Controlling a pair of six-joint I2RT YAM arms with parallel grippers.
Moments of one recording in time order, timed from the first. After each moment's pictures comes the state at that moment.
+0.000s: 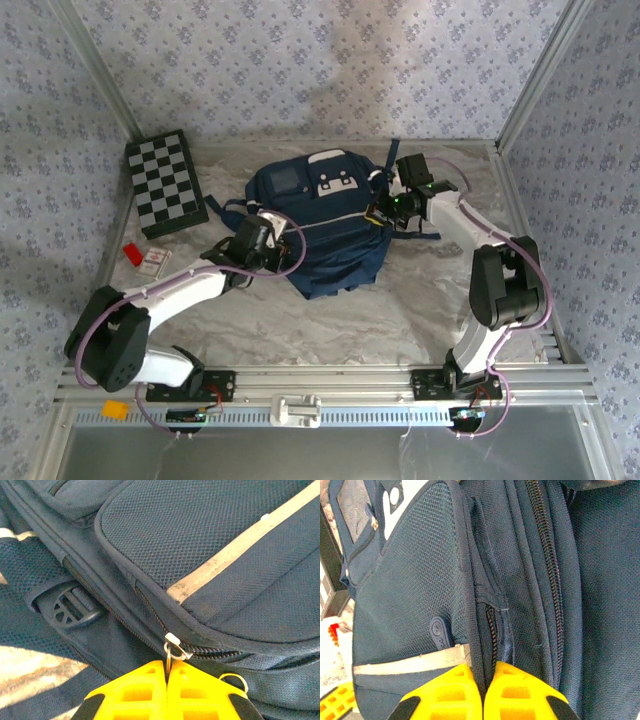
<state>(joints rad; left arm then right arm) -0.60 1.36 0.73 -0.11 -0.12 -0.11 0.27 1.72 1.30 -0.59 -0.43 0.64</state>
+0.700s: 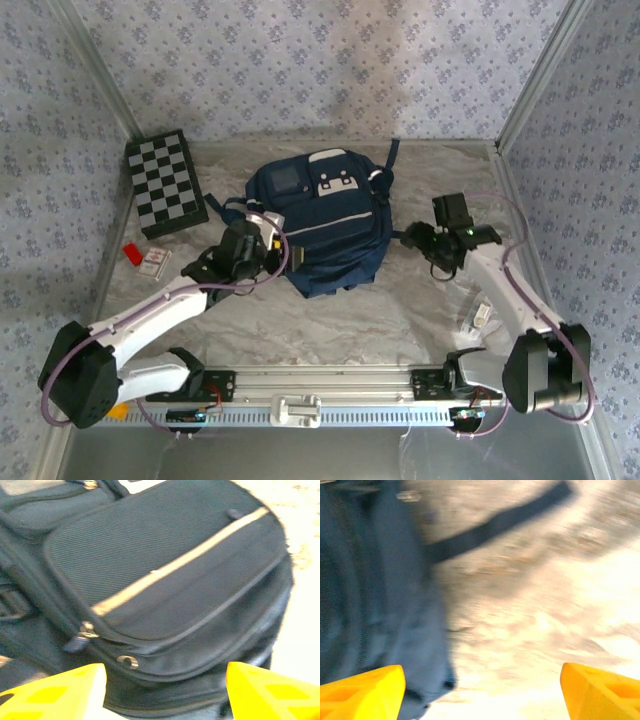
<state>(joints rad) -0.67 1.14 0.69 -0.13 0.08 -0.42 0.17 1.20 0.90 -0.77 -0.01 0.72</state>
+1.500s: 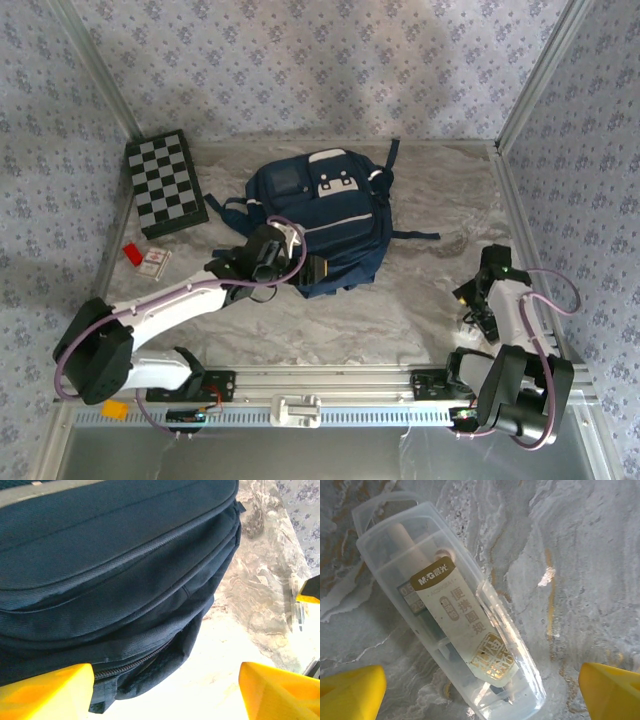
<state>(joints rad) -0.79 1.29 0.74 -0.13 0.18 -0.64 -0.27 1.07 0.56 -0.93 0.16 0.81</state>
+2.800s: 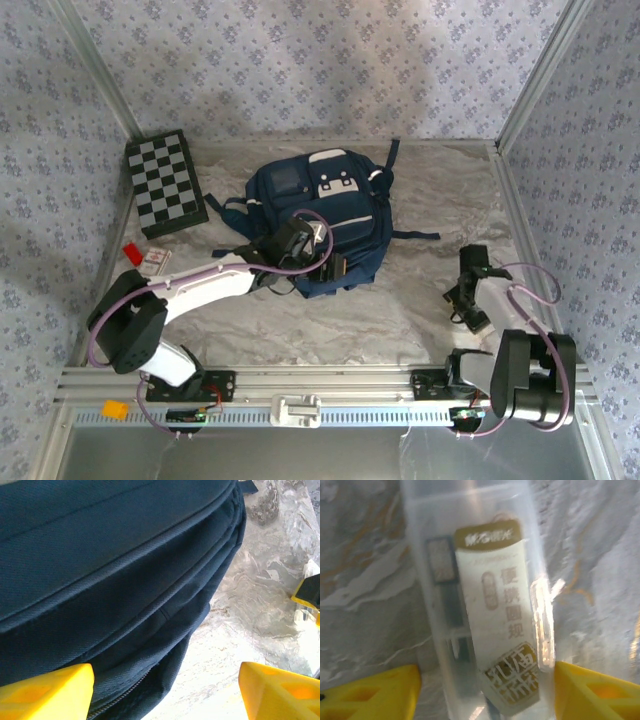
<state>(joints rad) -0.84 1.49 0.92 -0.20 0.16 -0.66 -0.07 1.18 0.52 -0.76 0.18 0.92</state>
